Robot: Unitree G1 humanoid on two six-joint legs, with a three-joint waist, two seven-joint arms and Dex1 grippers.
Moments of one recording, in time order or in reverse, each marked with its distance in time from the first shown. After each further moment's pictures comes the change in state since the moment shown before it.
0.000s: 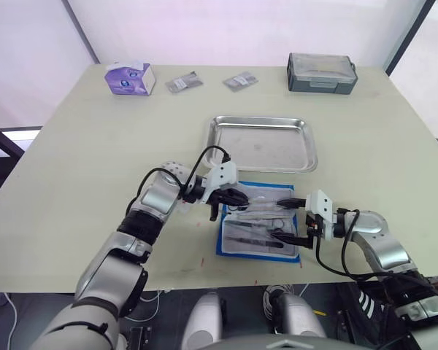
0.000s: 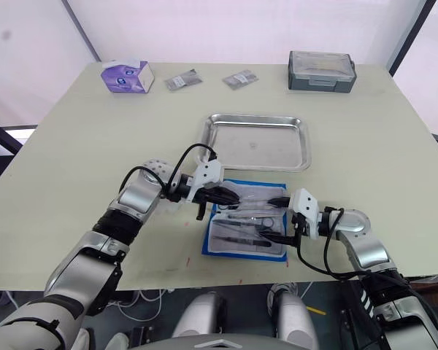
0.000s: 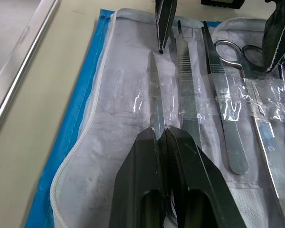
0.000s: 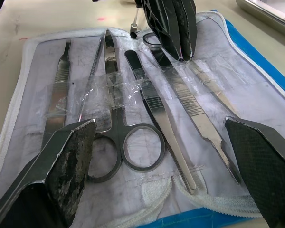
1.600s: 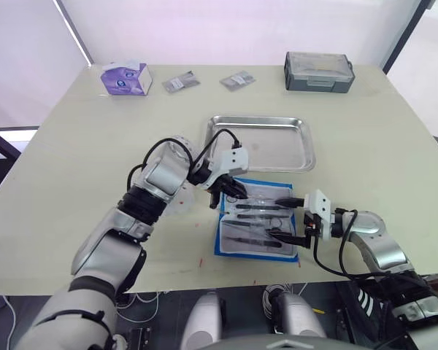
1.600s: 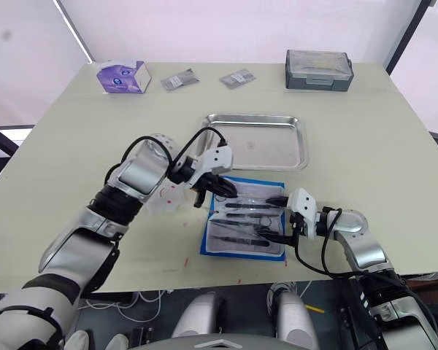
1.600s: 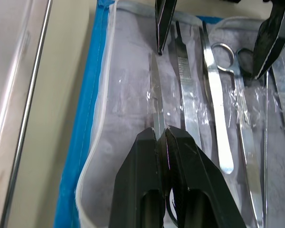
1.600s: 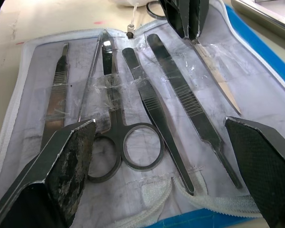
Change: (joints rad) left arm -0.184 0.056 -0.117 -0.159 0.075 0.377 -0.083; right arm 0.000 0.019 -0.002 0.000 -0.003 0.000 -0.008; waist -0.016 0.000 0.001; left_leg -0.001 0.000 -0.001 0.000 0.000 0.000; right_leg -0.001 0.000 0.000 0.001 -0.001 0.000
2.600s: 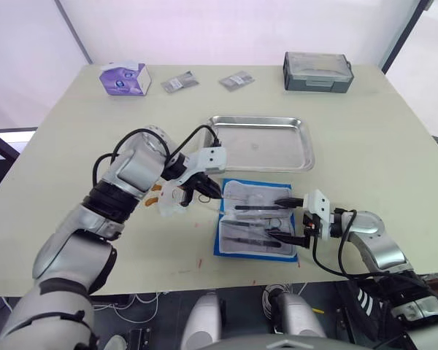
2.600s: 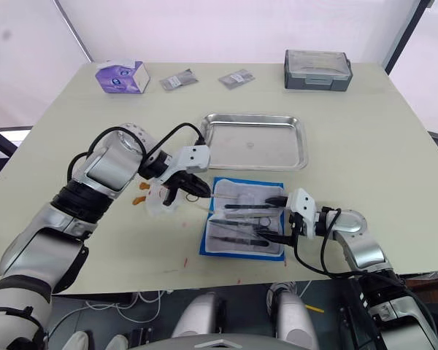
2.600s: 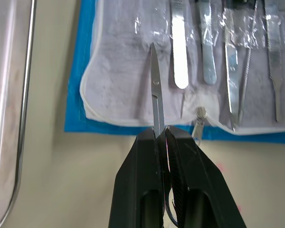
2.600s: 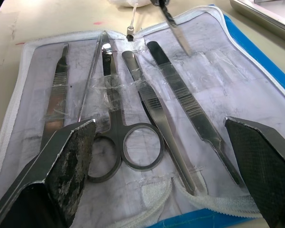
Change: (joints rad) left arm -0.001 0.202 -0.025 -0.082 0.013 0.002 -0.115; right arm -0.002 0.007 0.001 0.003 -0.004 -0.003 -0.001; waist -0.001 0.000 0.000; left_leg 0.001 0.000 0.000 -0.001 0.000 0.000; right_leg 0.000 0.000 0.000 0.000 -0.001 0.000
